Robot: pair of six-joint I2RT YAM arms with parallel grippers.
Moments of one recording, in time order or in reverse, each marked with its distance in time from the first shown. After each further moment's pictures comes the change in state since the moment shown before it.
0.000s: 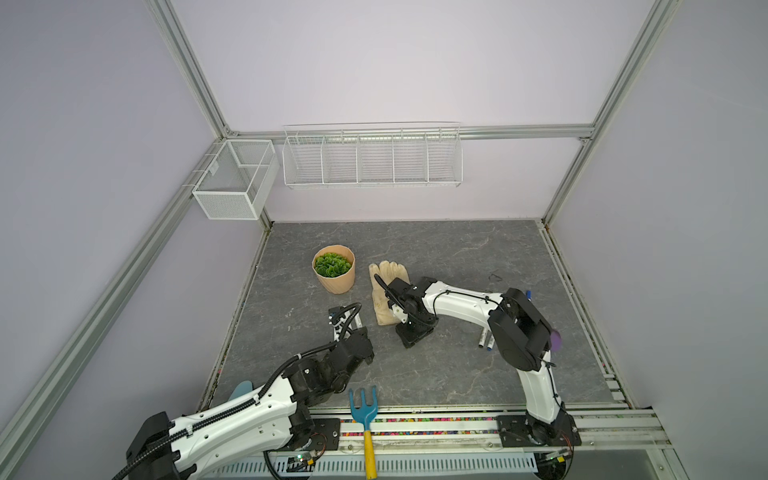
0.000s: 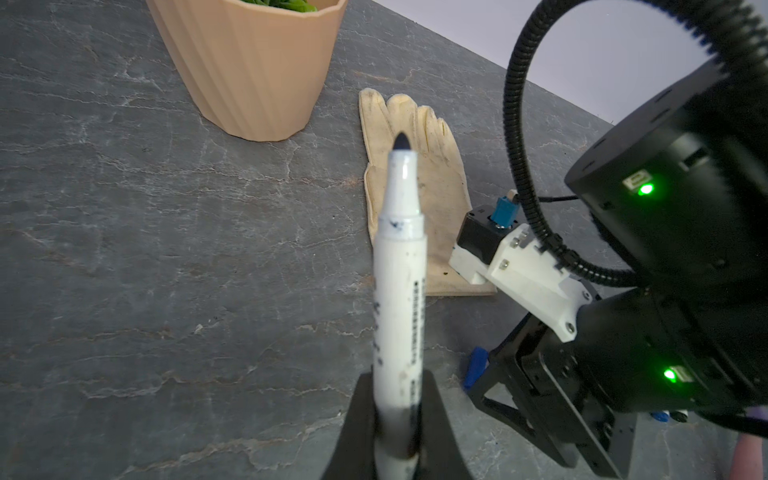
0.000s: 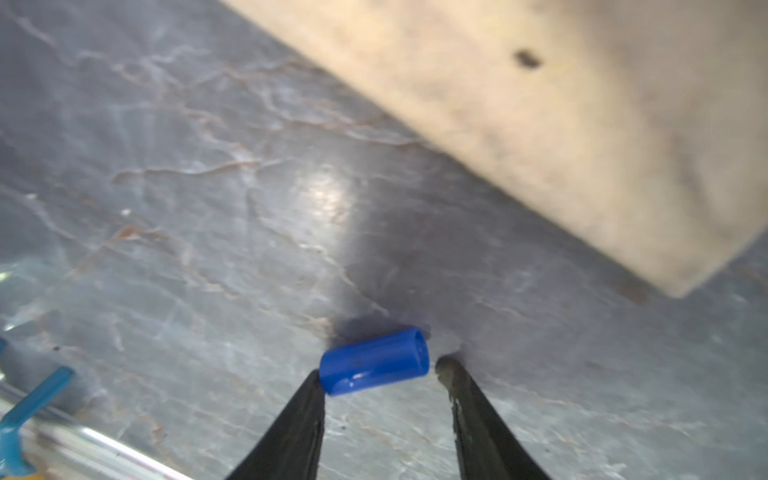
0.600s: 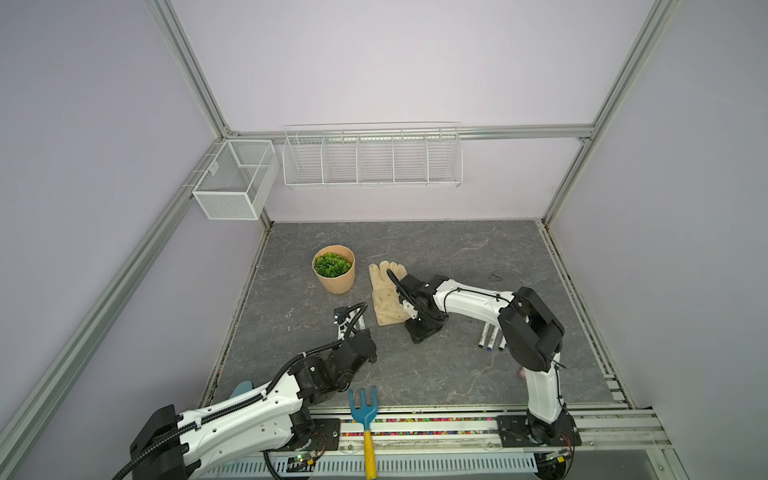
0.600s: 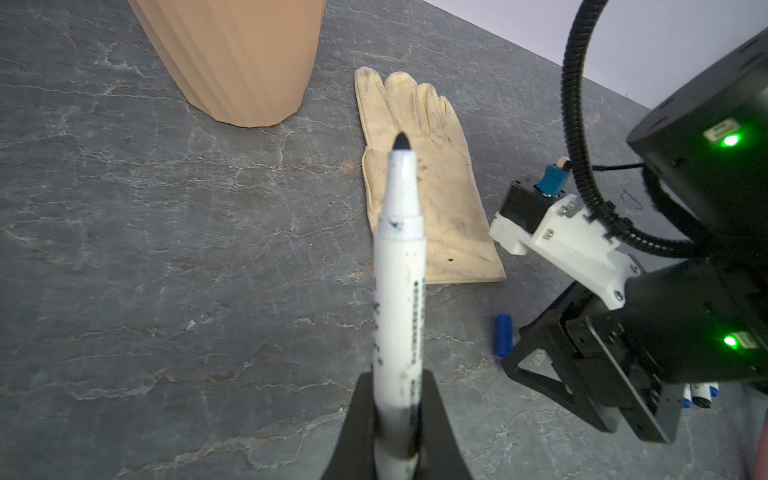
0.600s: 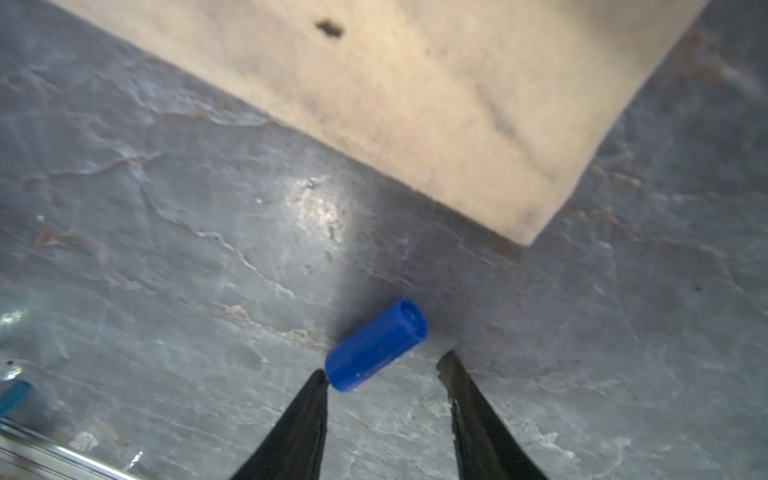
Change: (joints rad) left arm 0.000 0.050 0.000 0.023 0.024 0.026; right arm -0.052 -0.050 -0.068 0.041 -0.010 0.011
